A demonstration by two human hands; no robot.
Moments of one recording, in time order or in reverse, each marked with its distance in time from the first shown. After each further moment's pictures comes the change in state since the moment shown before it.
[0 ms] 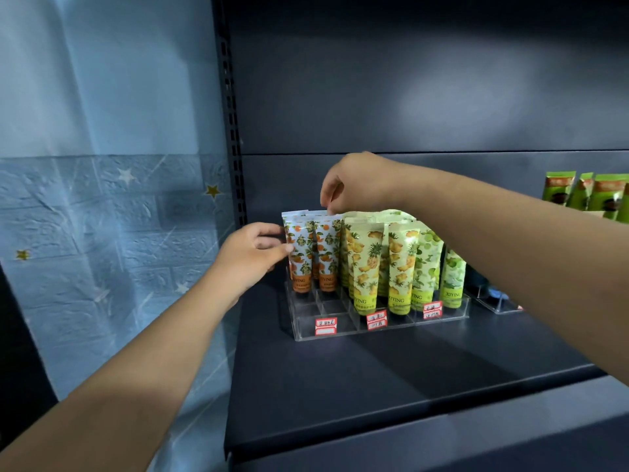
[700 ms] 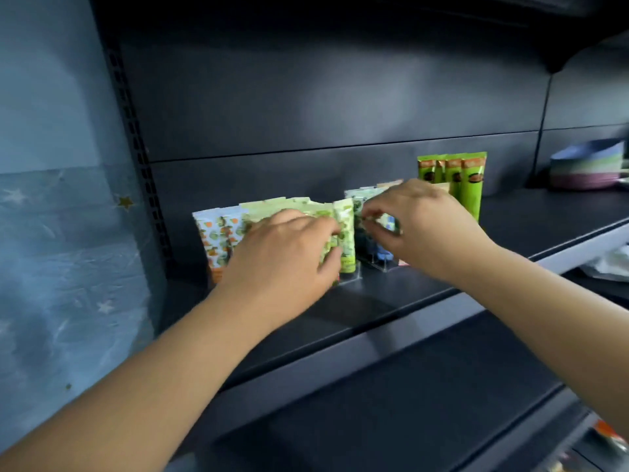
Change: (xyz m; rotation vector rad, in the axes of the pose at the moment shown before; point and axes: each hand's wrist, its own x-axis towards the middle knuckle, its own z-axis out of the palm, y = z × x) left_hand -0.102 0.077 0.080 0.808 -0.025 0.979; right_hand -0.183 0.053 0.012 -0.325 0.677 -0.028
